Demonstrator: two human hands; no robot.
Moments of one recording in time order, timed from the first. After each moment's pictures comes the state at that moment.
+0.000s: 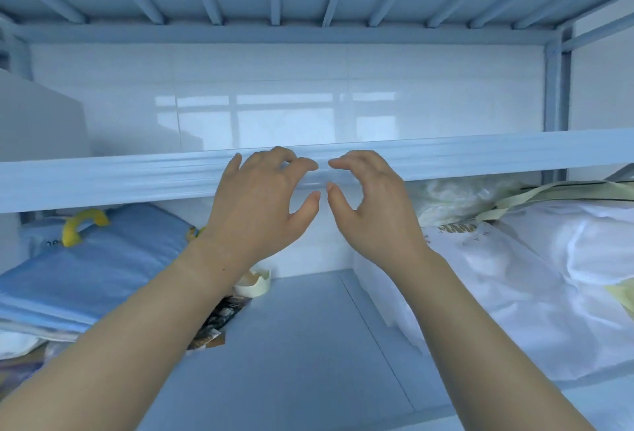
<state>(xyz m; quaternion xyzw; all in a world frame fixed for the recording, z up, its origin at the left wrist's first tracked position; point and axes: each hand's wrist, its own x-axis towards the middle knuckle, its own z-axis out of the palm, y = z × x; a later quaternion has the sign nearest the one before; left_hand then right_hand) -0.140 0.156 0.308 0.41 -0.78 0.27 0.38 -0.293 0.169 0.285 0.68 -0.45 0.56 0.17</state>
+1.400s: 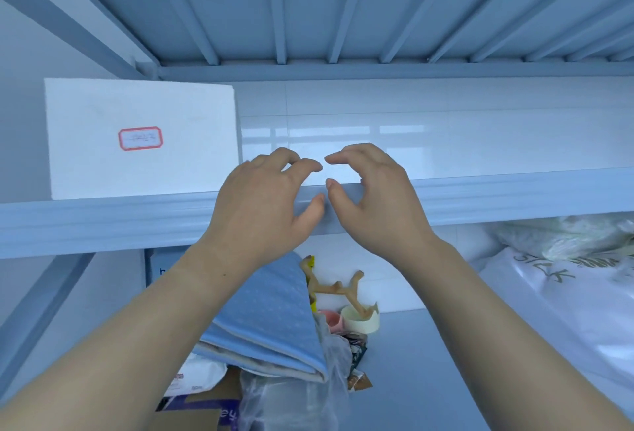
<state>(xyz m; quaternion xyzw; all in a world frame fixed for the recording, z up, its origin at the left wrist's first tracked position) 0.184 0.100 0.345 0.39 -0.75 0.35 0.41 0.028 0.104 0.336 0.70 -0.39 0.56 0.21</state>
